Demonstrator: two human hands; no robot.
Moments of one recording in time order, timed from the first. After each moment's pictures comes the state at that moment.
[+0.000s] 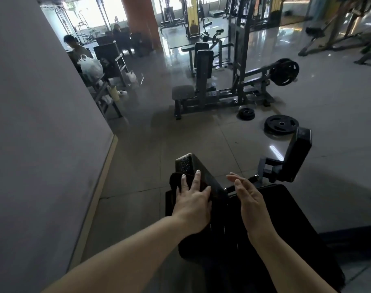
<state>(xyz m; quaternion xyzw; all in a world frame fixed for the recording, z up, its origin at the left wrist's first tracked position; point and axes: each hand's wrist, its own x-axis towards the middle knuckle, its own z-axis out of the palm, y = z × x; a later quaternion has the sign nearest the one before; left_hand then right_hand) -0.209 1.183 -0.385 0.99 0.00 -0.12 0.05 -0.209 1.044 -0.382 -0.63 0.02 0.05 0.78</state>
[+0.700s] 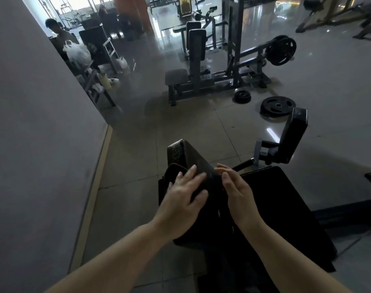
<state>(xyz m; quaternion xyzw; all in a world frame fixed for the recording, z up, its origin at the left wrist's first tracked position) -0.244 1.193 -0.379 0.95 -0.06 0.00 0.32 -0.212 1.046 -0.409 -0.66 -0.05 0.03 0.75</state>
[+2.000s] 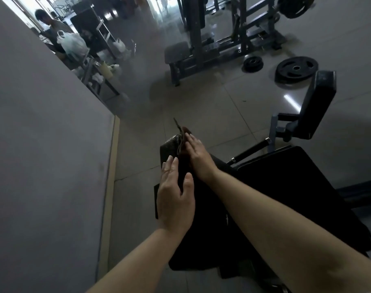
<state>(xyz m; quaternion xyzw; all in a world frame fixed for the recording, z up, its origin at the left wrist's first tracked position) -0.194 1.183 -0.413 0.91 0.14 0.13 0.38 -0.073 1.129 -0.467 -0.79 -0.15 0.14 0.57</state>
